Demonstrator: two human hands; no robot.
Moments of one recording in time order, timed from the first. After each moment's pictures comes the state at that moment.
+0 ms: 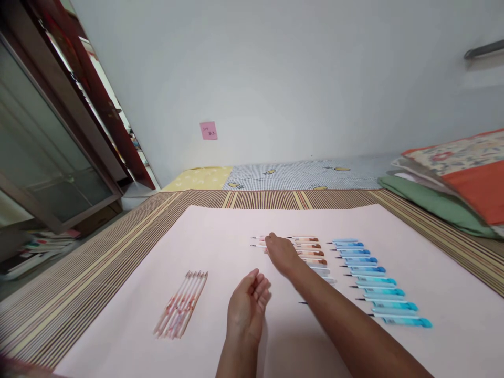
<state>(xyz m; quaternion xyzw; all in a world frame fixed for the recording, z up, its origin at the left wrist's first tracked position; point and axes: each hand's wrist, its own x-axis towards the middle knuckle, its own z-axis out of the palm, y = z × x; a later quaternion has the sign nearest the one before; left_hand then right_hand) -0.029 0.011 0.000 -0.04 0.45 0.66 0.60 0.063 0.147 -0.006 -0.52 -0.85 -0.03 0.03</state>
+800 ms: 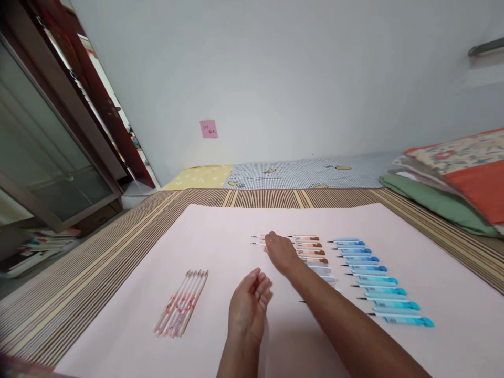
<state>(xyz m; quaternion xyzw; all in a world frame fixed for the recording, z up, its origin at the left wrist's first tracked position) -0.027 0.011 0.000 -0.03 0.45 0.66 0.60 0.057 0.144 -0.003 -0.54 -0.84 0.01 0.07</state>
